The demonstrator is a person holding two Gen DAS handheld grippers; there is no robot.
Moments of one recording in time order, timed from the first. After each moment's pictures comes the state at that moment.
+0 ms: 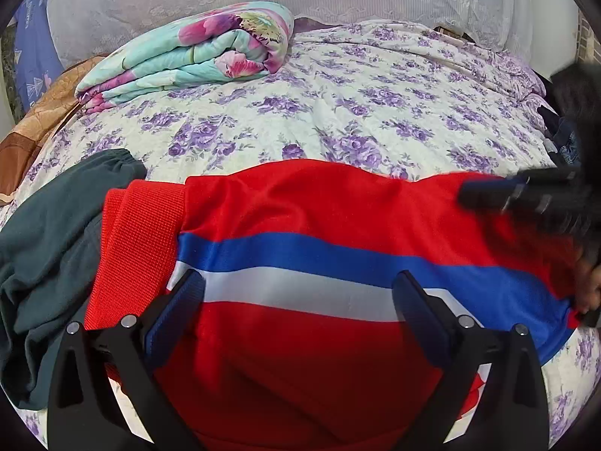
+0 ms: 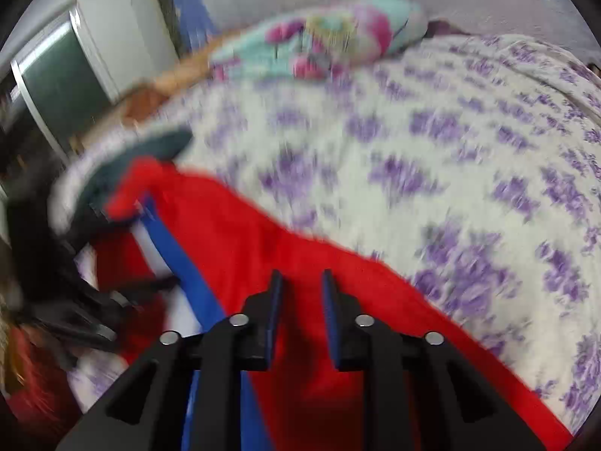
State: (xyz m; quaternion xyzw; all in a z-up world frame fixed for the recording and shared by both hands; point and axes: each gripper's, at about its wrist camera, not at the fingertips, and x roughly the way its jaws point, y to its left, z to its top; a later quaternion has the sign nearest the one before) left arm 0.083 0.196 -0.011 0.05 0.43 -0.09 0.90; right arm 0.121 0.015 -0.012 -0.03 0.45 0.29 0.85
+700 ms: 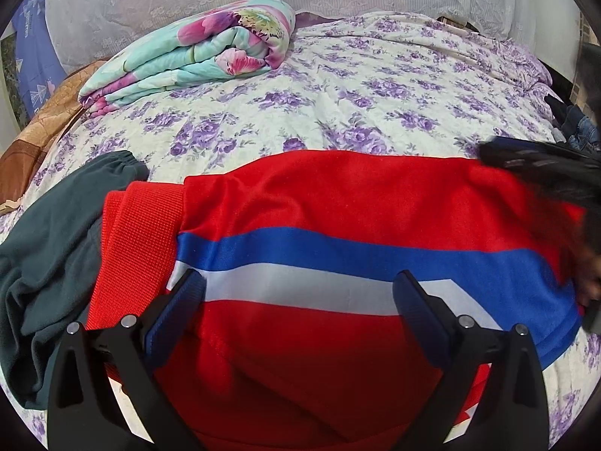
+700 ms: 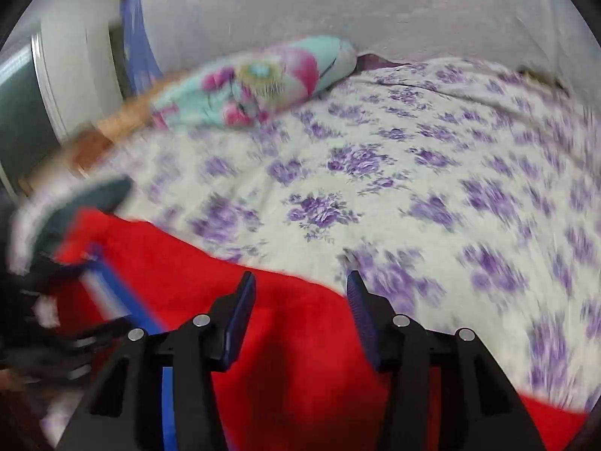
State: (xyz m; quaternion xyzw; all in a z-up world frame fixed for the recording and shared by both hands) left arm 0.085 0.192 -0.013 0.07 0.43 -0.08 0.90; right arm 0.104 -0.035 0.013 0.03 0.37 0.19 0.91
